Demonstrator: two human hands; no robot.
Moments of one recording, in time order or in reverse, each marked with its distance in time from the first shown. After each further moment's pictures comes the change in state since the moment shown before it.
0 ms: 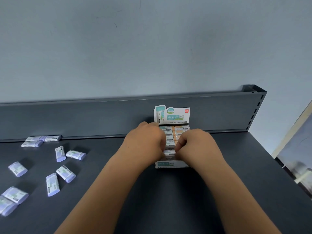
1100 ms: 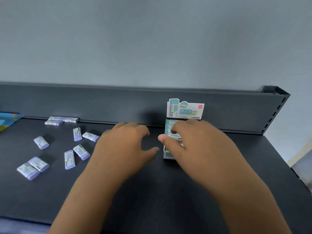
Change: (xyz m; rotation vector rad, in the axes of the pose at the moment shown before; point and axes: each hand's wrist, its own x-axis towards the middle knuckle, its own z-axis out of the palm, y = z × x) left_hand -0.081 -0.025 -0.007 -0.006 0.204 -0.264; right_hand -0.067 -0.035 -0.029 -0.277 0.122 -0.432
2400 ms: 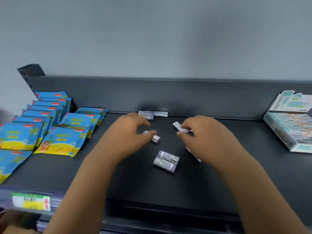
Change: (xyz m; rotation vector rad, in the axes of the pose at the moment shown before) left_hand -0.025 -0.358 -0.024 -0.409 -0.023 0.008; right_hand 0.083 -0.279 0.118 0.060 -0.061 0.034
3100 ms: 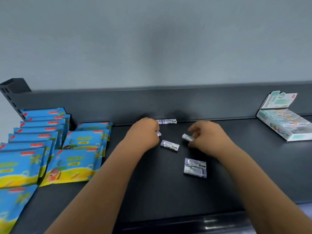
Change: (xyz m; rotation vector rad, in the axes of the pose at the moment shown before) left_hand 0.077 -0.053 0.014 0.231 -0.231 0.119; right_hand 0.039 -0.033 0.037 0.178 -0.031 0.405
